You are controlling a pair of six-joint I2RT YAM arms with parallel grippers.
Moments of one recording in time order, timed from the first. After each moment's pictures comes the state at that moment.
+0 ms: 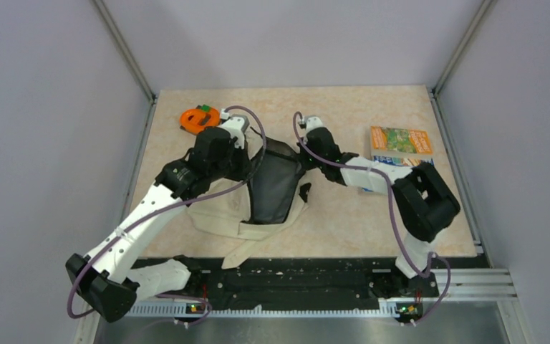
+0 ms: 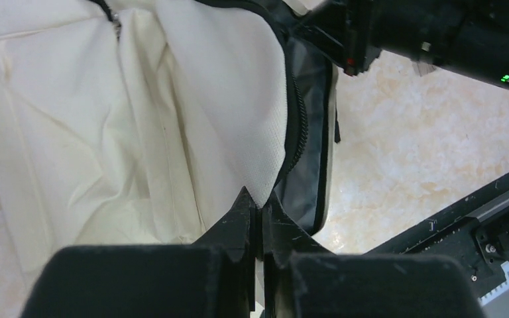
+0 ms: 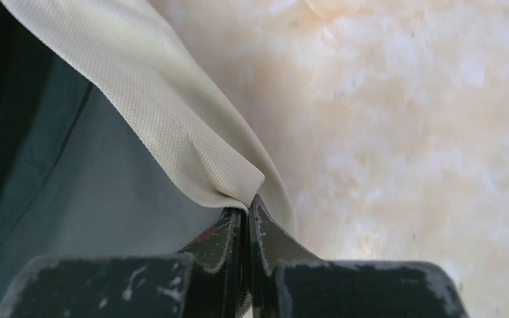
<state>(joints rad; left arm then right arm) -0.59 1.11 1.16 -0.66 0.00 -0.29 0.65 1.71 1.02 0.08 0.13 0.27</state>
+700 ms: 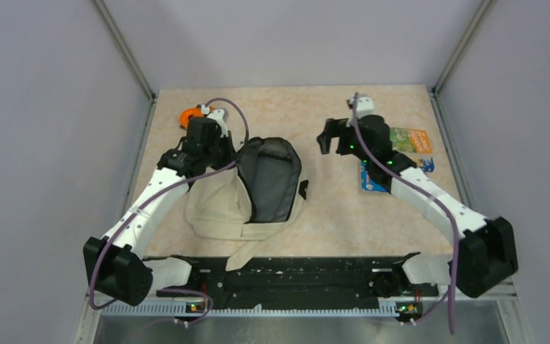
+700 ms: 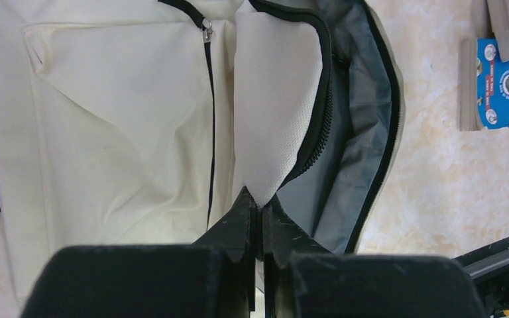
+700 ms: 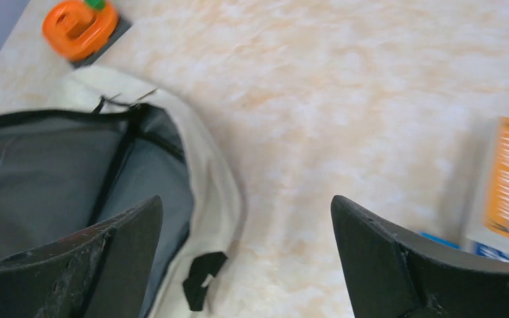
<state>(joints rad) -0.34 1.24 1.12 -0.57 0.11 -0.38 0.52 1.36 1.02 -0.05 0.06 0.25</state>
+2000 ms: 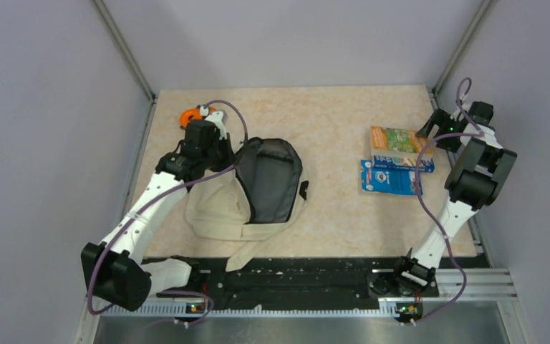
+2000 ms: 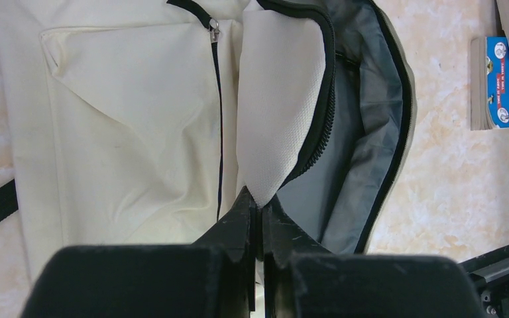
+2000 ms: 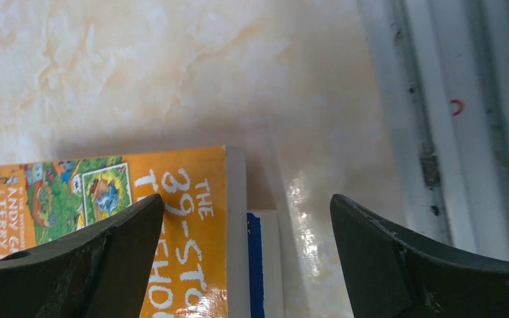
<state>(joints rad) -0.34 1.21 1.09 -0.57 0.09 -0.35 -0.49 2.13 1.60 -0.33 -0.42 0.06</state>
